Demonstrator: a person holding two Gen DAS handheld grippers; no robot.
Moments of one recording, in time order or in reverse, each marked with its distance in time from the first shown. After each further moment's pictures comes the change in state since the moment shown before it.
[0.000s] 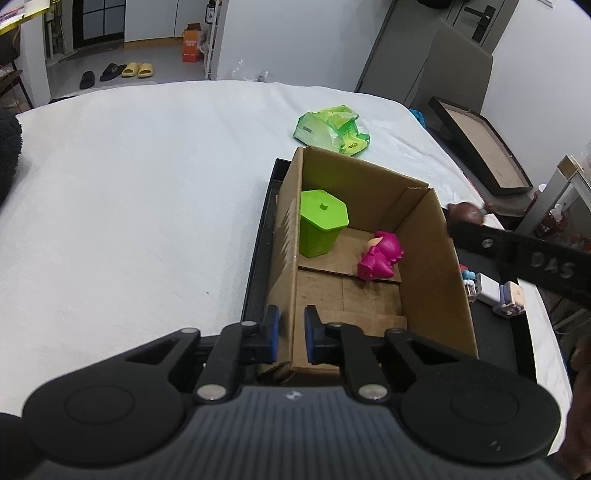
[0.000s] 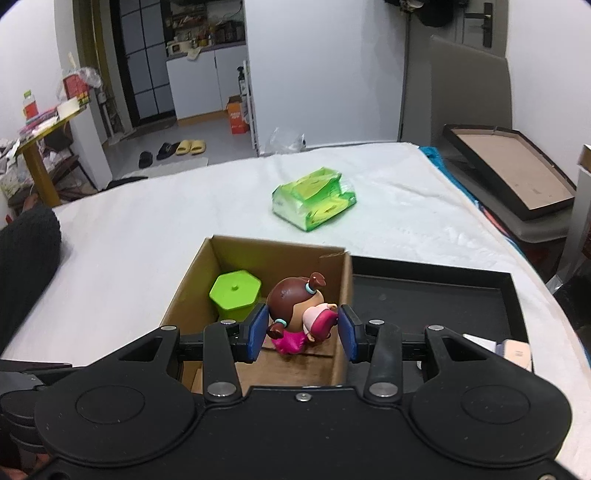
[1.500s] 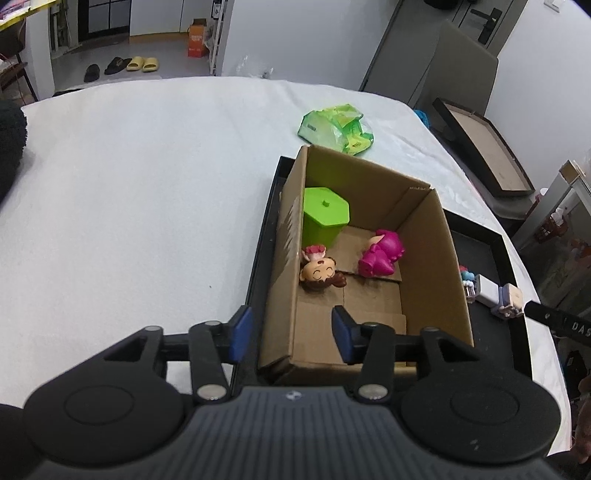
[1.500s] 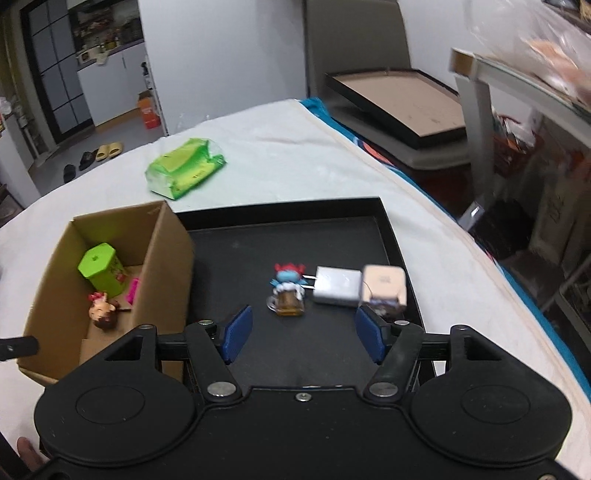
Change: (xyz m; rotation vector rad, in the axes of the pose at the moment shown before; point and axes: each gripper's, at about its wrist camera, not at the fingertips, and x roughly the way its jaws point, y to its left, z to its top) left arm -0.005 0.002 -0.003 -0.025 0.010 0.003; right arm -0.016 -0.126 -0.053 0.207 0.075 -0.186
